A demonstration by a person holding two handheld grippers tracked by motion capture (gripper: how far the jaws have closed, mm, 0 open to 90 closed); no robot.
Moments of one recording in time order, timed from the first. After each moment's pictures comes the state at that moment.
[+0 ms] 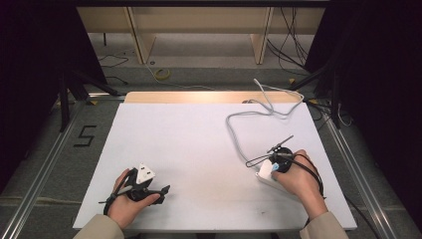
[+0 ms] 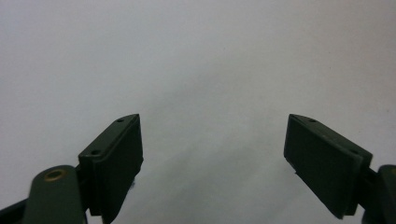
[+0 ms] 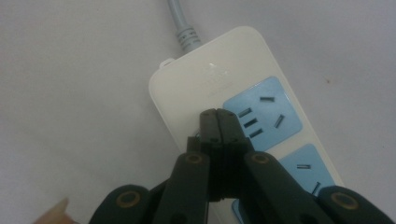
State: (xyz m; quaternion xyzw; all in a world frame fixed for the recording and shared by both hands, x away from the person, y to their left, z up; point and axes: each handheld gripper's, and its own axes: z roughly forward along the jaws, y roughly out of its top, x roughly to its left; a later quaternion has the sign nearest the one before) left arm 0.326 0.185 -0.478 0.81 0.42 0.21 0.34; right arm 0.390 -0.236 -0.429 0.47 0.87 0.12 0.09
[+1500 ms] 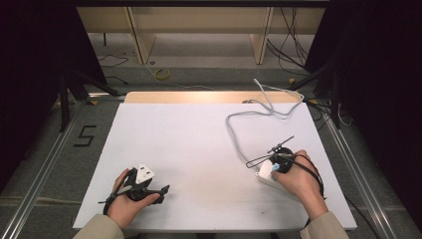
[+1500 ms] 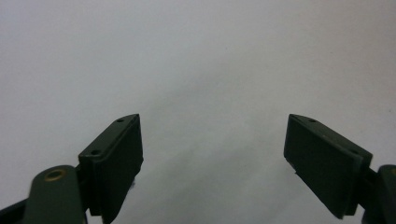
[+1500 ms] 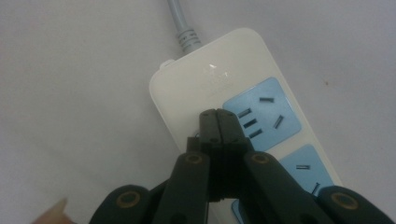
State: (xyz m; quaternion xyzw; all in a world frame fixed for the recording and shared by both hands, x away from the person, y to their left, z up) left arm 0.326 0.186 -0.479 0.81 0.42 0.21 0.34; right arm 0.389 -0.237 -0.428 0.47 0.87 0.12 0.10
